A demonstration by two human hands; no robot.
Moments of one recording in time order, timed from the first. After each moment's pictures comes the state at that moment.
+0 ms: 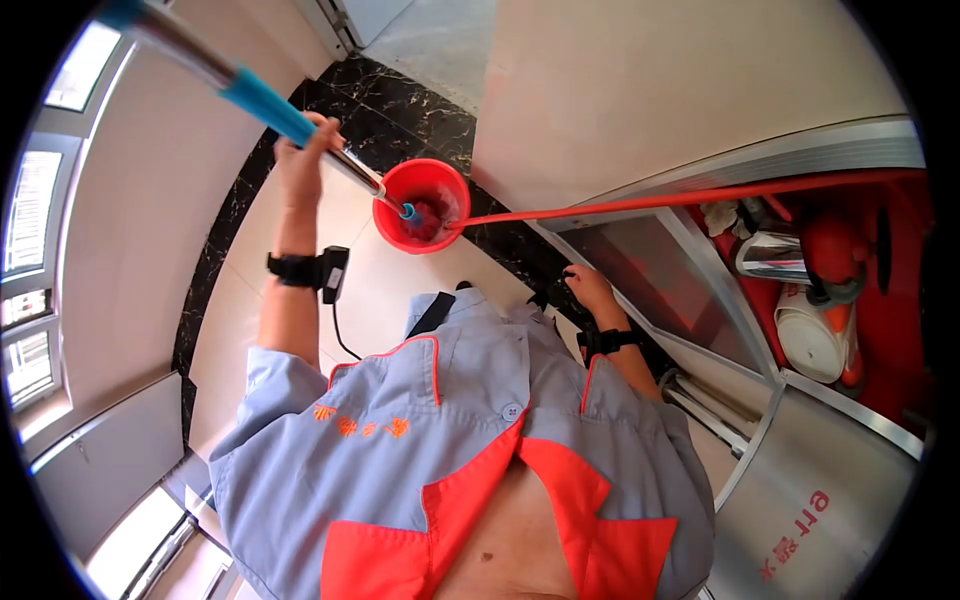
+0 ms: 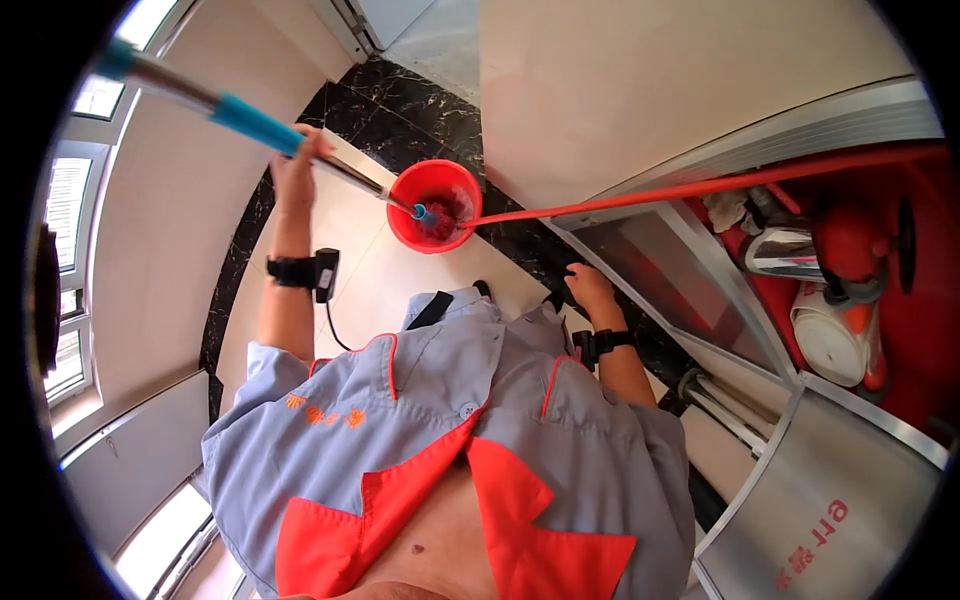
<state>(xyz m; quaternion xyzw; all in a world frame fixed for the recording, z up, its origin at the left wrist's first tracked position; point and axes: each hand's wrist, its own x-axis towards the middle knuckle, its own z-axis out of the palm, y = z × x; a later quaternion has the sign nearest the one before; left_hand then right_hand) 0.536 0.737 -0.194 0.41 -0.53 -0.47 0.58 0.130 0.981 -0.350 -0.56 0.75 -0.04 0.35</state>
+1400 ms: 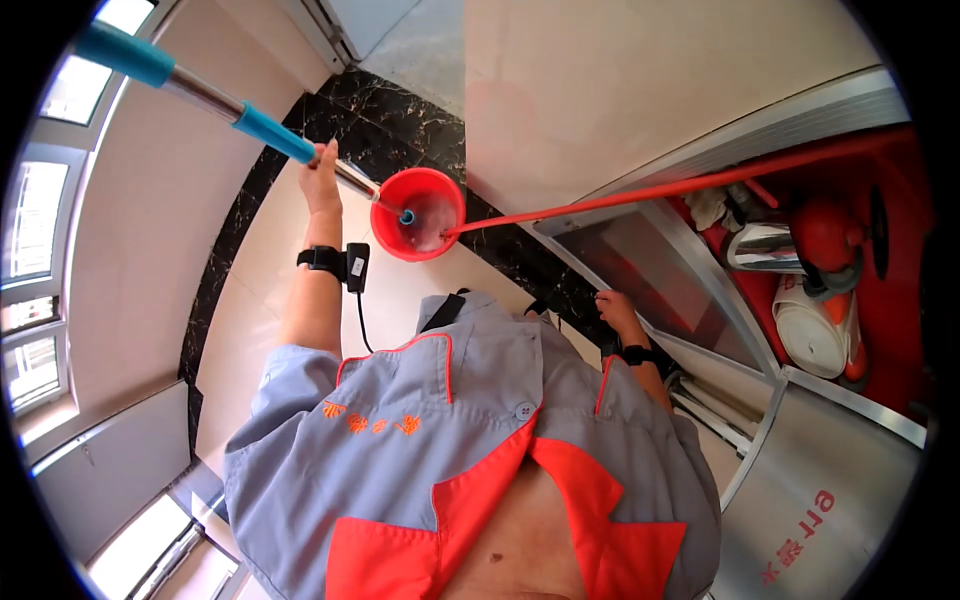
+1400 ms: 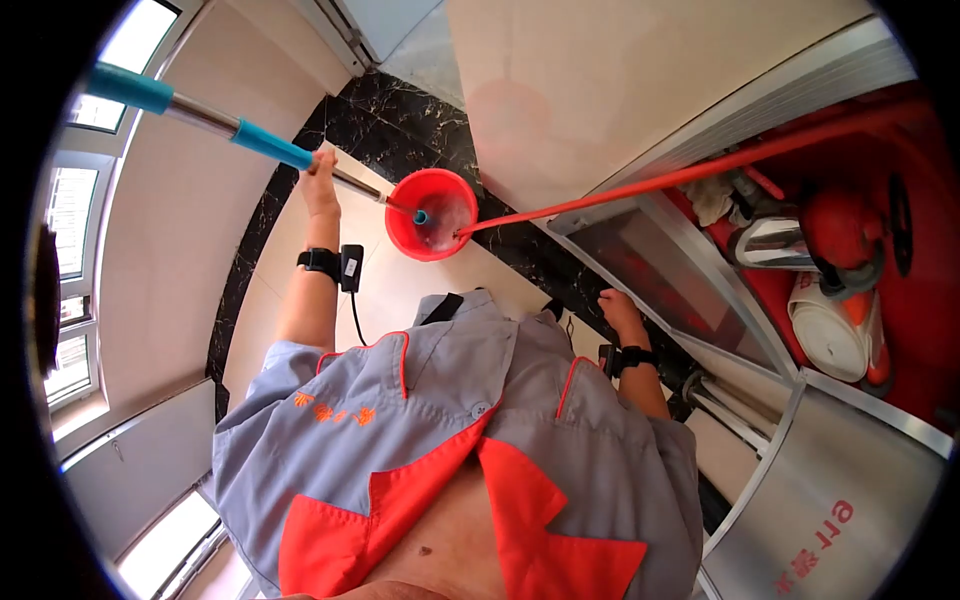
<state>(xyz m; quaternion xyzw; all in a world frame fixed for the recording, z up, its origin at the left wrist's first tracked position) 0.518 0.729 -0.272 0.54 -0.38 -0.36 0.65 0.041 1.049 -0.389 -0.41 0.80 -0.09 0.43</state>
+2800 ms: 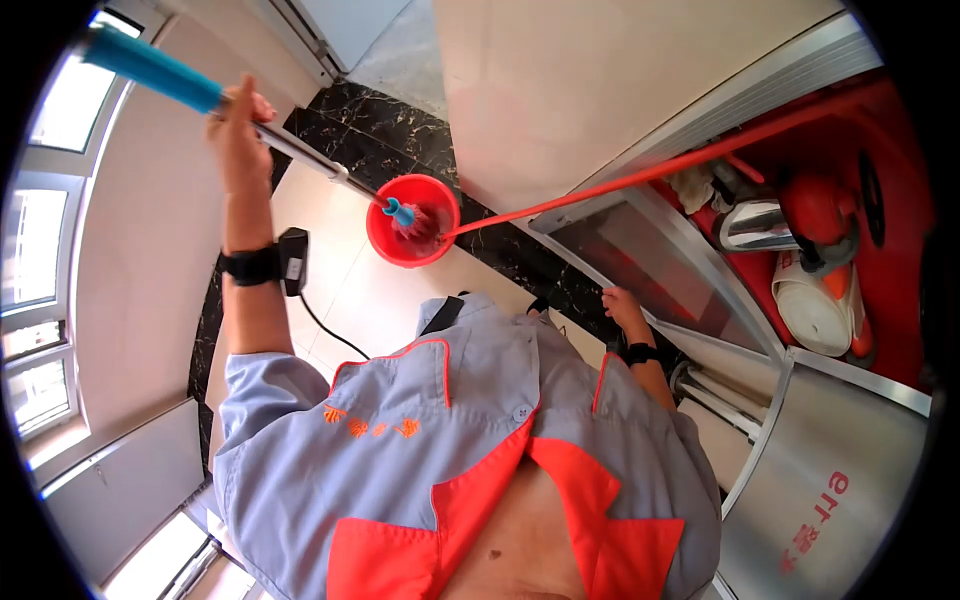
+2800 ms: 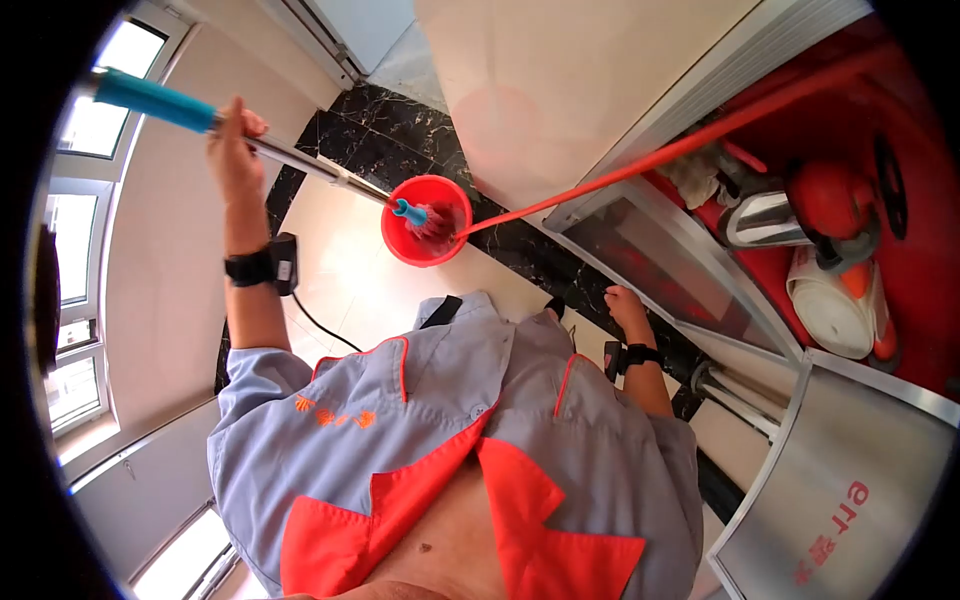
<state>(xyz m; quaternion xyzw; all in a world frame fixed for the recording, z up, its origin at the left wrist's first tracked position) 0.495 0.716 -0.079 0.38 -0.48 -0.40 0.68 0.031 1.067 -0.370 -0.32 0.80 -0.15 0.47</state>
